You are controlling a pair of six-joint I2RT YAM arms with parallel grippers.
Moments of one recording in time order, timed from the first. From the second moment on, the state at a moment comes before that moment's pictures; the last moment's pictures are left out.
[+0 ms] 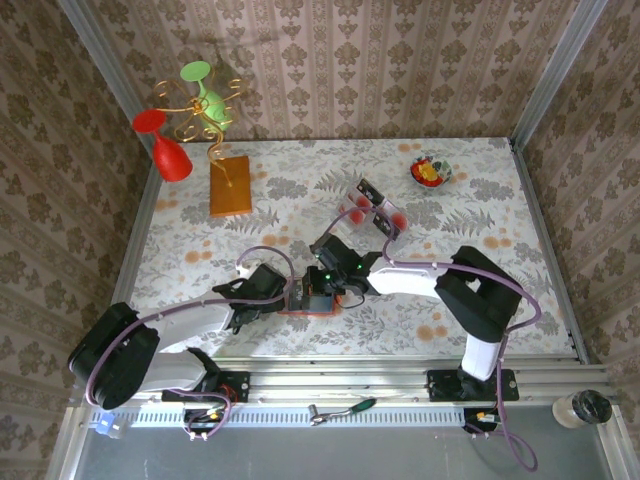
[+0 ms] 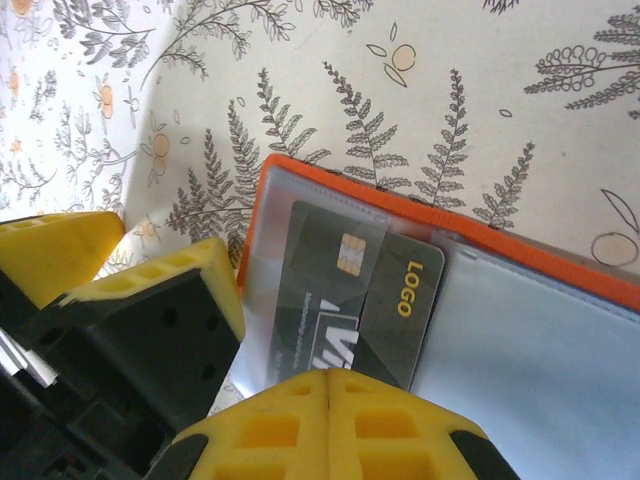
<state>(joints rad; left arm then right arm) -0.77 1.25 0.44 -0.33 -0.39 -0.76 0.88 1.81 1.02 -0.10 -0.21 0.85</state>
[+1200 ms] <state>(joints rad) -0.77 1.25 0.43 -0.32 -0.39 -0.75 0.87 1.58 0.97 -0.30 -0.07 0.79</state>
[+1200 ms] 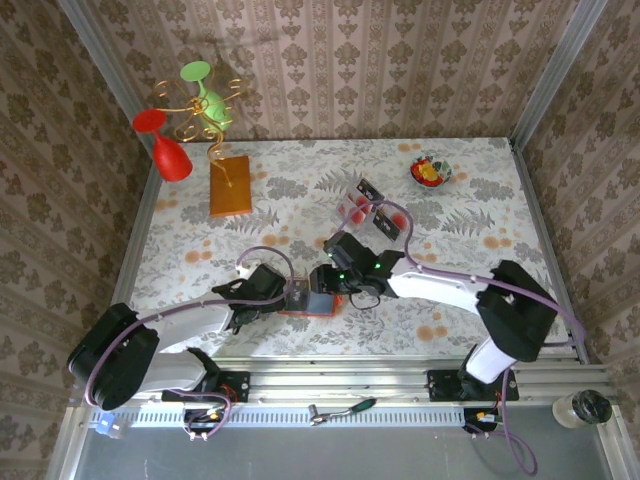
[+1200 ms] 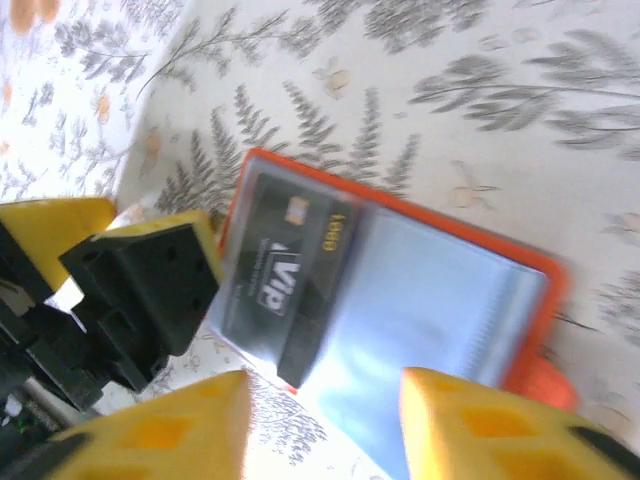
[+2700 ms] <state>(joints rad) -0.79 1.34 0.52 -0.18 -0.23 -0.63 0.77 1.51 0.88 -0.49 0.11 0.65</state>
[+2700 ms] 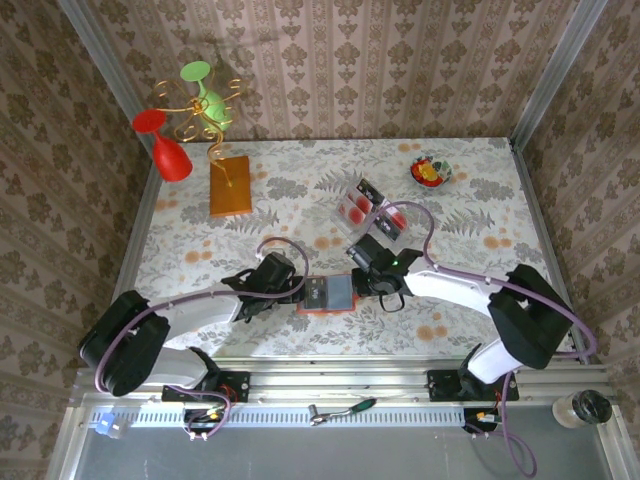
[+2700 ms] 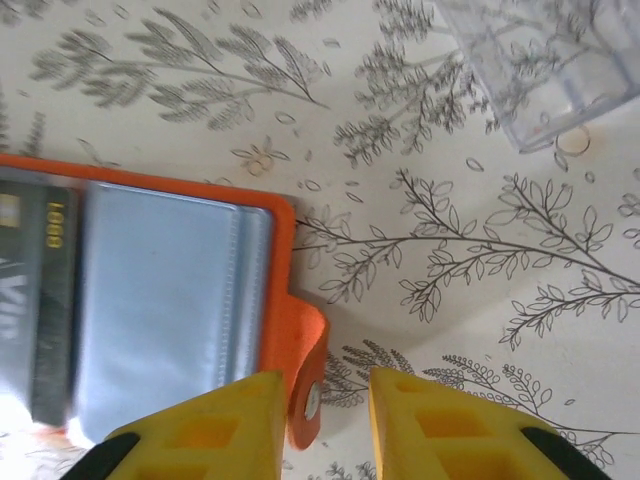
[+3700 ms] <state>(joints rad) -0.79 1.36 0.50 -0.14 -0.25 -0.63 0.84 1.73 0.98 -0.29 -0.12 0.72</state>
